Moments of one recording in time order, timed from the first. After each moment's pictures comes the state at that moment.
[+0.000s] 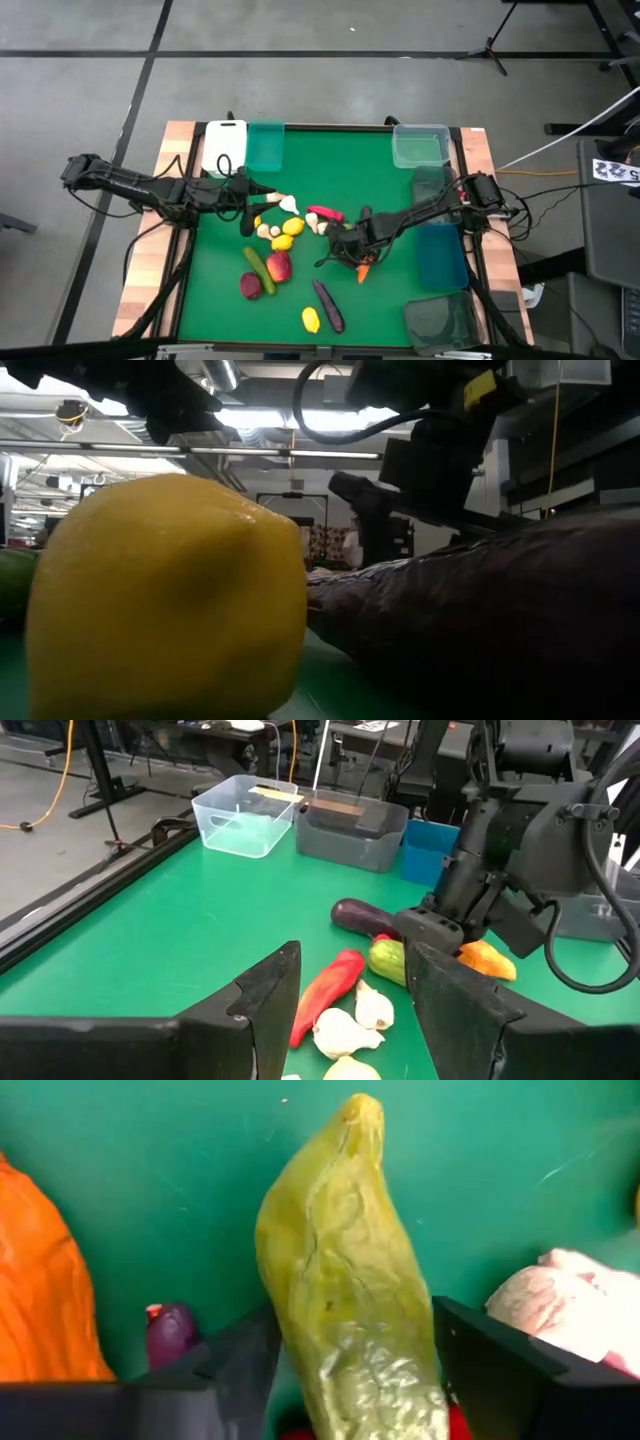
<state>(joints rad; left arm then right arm) -0.16 0.80 0.48 0.03 -0.40 -0.24 0.25 1.94 1.22 -0.51 0.15 -0.84</state>
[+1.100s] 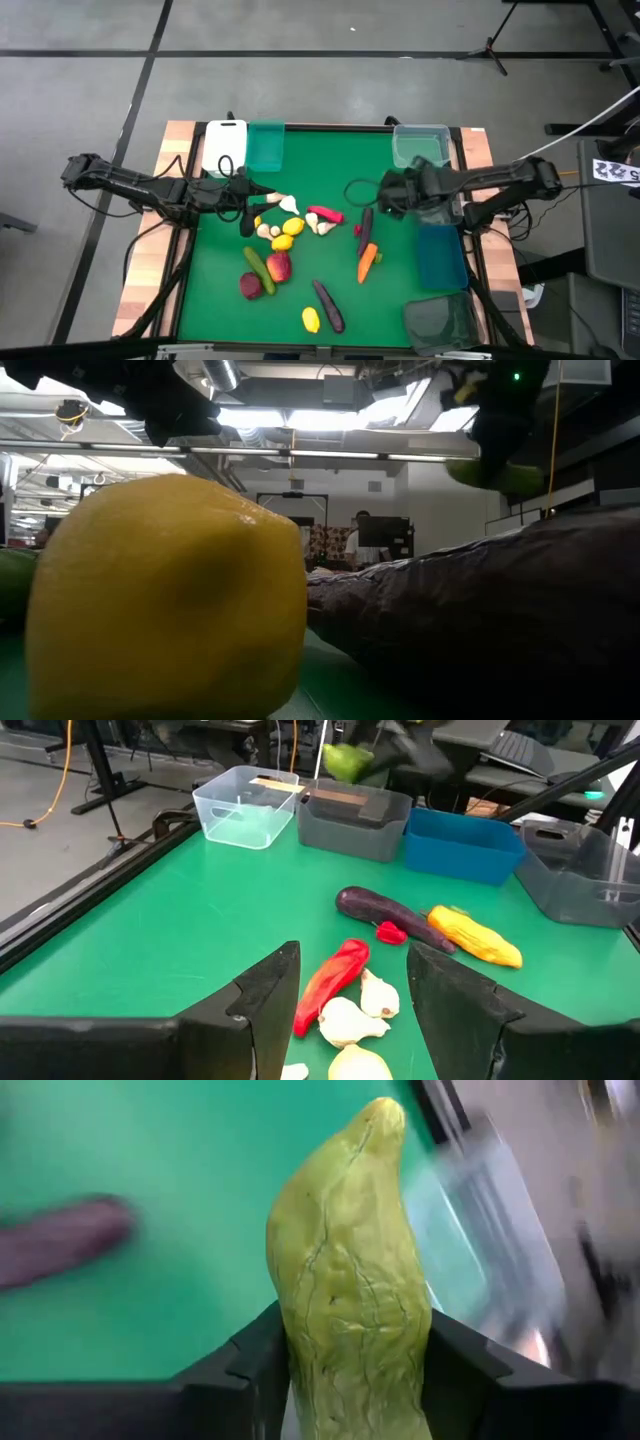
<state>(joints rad) -0.16 0.80 0.48 0.00 -0.40 -0.23 0.06 1.42 1.22 -1.36 0.58 0.65</state>
